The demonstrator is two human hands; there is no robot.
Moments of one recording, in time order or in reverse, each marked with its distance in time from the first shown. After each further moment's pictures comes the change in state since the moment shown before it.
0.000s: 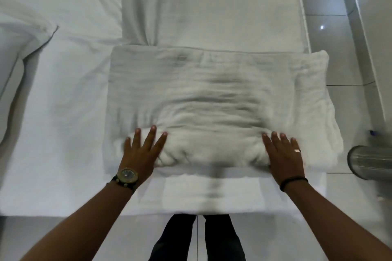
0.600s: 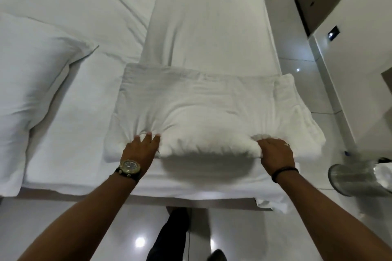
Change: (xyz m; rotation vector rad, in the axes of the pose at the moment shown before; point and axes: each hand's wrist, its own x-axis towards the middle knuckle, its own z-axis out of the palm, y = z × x) left_hand -0.089 0.022 -0.052 -0.009 0.047 -0.105; right_hand -0.044 -0.015 -0.096 0.129 0.059 0.039
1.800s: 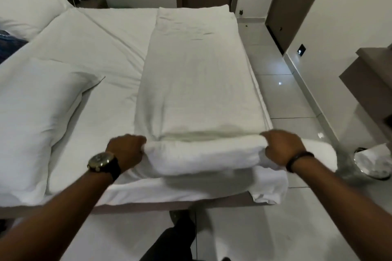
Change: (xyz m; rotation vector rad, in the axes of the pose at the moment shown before) left_hand -0.091 -0.011 -0.127 0.009 0.007 -0.065; right_hand -0.082 -0.005 -0.169 0.038 -0.325 0.106
